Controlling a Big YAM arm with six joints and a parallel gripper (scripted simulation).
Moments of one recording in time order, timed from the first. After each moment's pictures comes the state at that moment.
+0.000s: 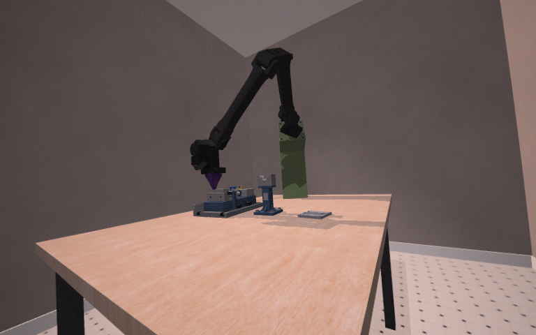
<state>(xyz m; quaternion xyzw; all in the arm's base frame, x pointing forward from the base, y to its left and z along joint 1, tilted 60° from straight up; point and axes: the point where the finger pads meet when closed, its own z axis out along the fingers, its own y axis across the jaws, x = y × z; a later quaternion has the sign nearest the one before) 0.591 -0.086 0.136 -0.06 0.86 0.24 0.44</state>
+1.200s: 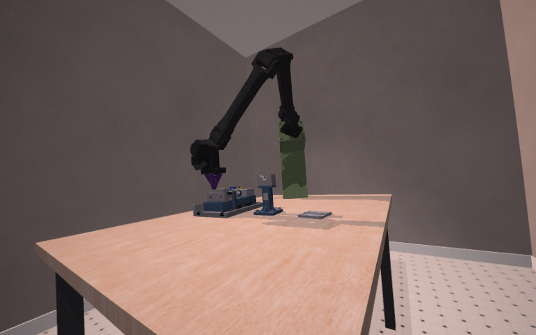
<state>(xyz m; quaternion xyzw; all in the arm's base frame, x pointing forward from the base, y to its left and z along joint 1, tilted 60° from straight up) 0.592 -0.084 0.138 -0.06 0.86 0.24 0.44</state>
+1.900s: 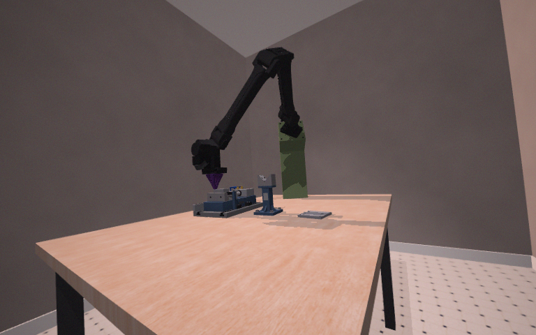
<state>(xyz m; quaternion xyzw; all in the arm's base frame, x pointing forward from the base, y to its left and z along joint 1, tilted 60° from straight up) 0.590 -0.079 0.140 -0.06 0.86 0.24 0.44</state>
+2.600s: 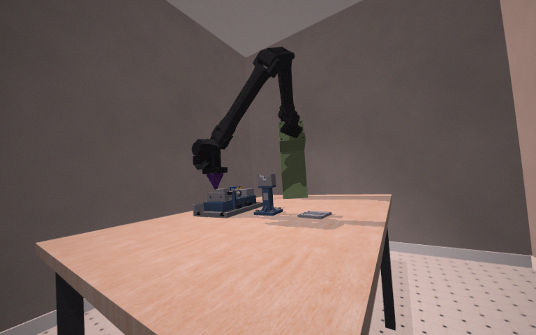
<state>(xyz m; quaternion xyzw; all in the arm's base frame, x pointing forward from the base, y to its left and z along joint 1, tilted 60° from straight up) 0.588 -0.078 0.141 -0.06 0.86 0.24 0.44</state>
